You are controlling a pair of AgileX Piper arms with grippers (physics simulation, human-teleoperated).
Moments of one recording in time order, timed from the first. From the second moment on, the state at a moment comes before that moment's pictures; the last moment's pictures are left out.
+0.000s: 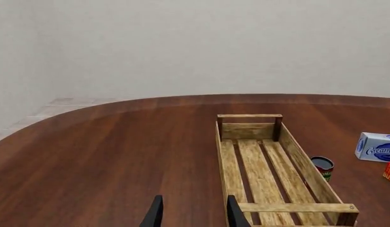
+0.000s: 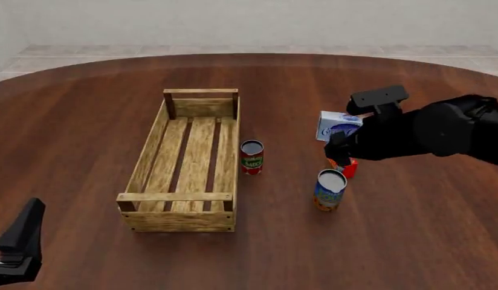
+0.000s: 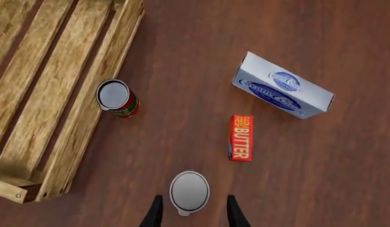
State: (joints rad) left arm 0.02 0.00 -0.01 0.01 0.01; right arm 0.31 1.41 -0.92 0.43 0.00
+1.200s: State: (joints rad) left arm 0.02 0.00 -0.01 0.01 0.01; right arm 0.33 1.53 -0.87 0.32 0.01
